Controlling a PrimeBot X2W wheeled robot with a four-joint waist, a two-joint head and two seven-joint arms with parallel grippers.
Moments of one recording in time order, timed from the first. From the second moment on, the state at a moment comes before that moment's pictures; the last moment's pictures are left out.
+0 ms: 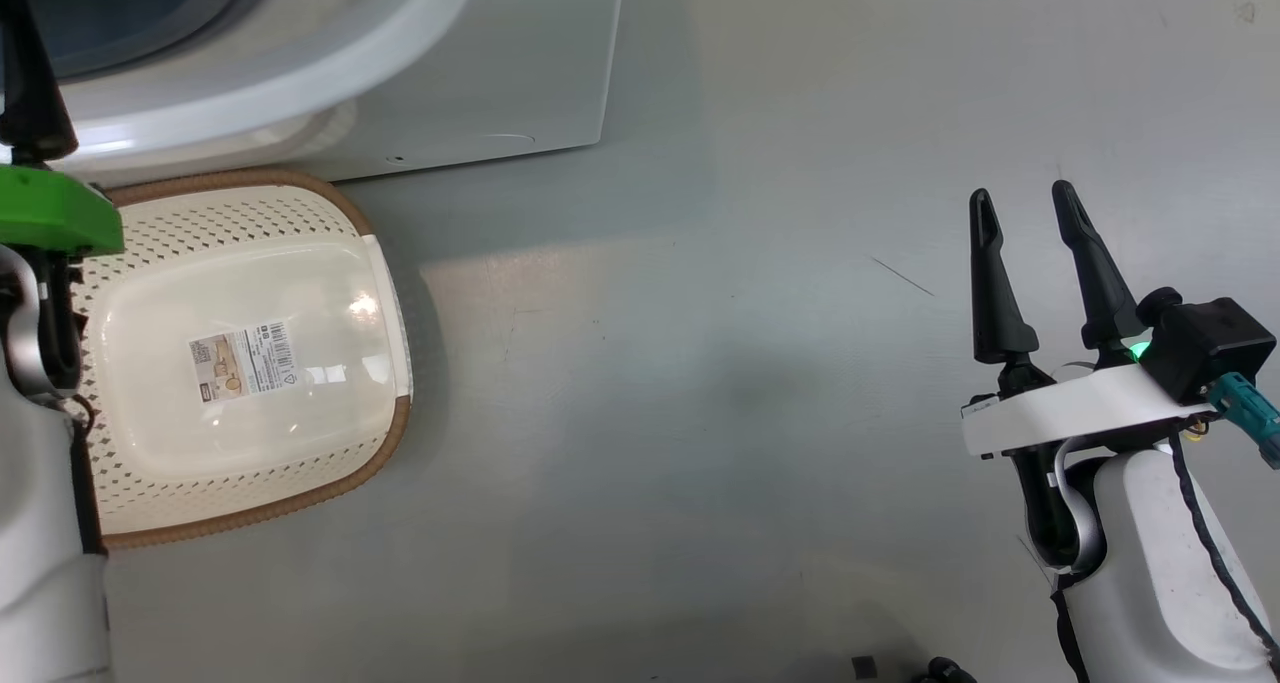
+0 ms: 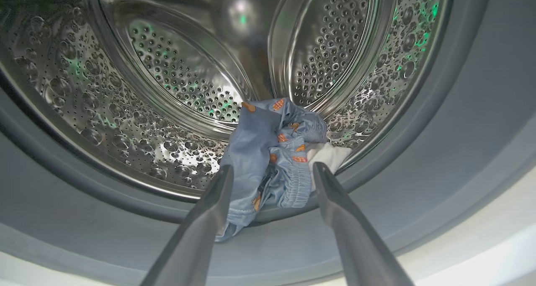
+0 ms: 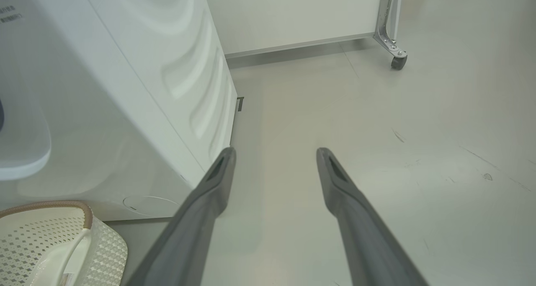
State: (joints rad) left arm -0.62 0.17 0.17 0.25 -0.13 -0.10 -0.13; right arm -0.28 -0.06 0.14 0.15 0.28 0.12 -0.25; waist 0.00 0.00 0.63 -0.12
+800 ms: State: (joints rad) left arm -0.83 0.23 0.18 0.51 -0.11 -0.08 0.12; right arm -0.27 -0.06 0.13 0.15 0.28 0.12 -0.25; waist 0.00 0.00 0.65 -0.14
